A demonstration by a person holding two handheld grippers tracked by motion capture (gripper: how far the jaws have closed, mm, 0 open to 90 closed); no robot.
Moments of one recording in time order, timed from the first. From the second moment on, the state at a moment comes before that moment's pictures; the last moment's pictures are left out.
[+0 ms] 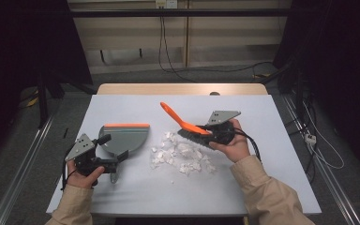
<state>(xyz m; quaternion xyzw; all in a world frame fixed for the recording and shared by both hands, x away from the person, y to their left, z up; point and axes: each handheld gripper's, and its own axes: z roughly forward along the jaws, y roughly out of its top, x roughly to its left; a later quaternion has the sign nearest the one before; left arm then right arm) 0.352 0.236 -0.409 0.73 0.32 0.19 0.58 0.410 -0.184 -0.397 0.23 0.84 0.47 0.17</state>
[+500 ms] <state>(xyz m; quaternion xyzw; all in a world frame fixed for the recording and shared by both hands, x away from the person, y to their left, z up) 0.353 0.236 -0.410 0.73 0.32 0.19 0.57 0.470 -0.156 -0.416 0.23 0.84 0.46 0.18</state>
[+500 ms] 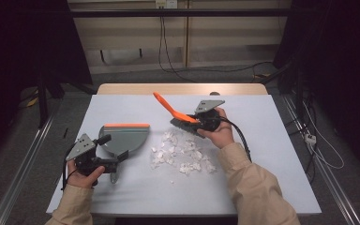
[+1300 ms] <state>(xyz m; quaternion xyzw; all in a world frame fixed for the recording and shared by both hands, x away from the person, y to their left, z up) 0.352 0.241 -0.411 0.73 0.33 0.19 0.57 0.427 -0.146 -0.413 0.14 0.87 0.46 0.11</state>
